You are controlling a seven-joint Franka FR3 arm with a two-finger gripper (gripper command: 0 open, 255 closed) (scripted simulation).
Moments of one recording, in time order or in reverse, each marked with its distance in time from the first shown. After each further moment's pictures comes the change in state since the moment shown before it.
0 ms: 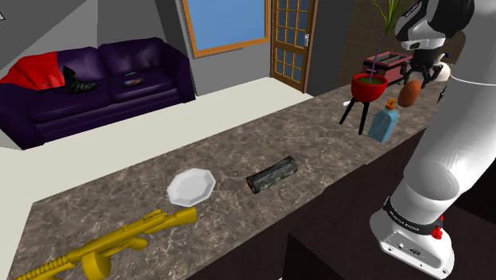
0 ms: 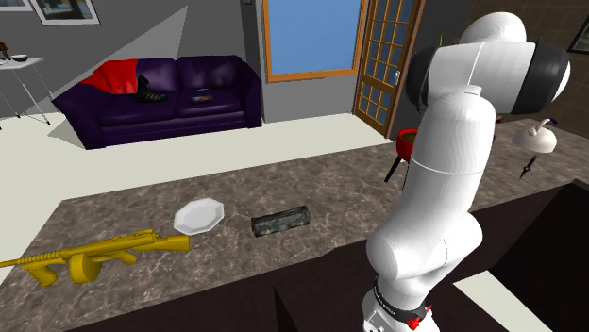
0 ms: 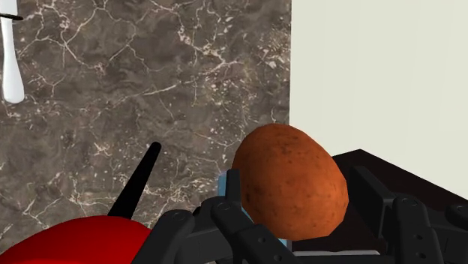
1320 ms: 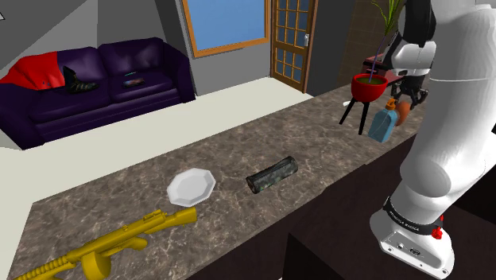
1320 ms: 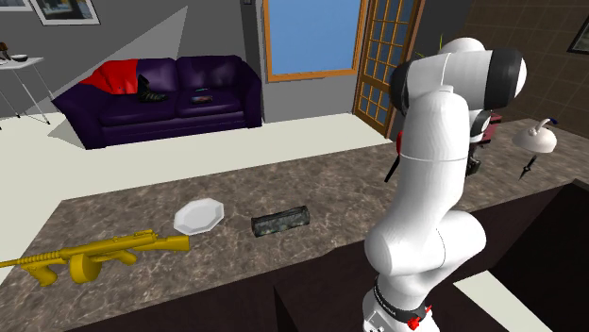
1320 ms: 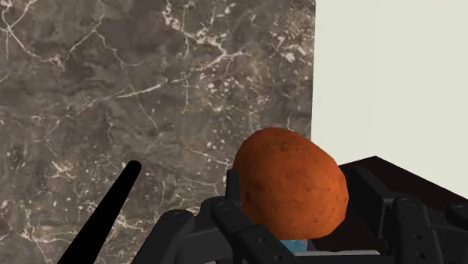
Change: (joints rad) arm -0.102 0.179 0.102 -0.129 0.193 0.237 -0.109
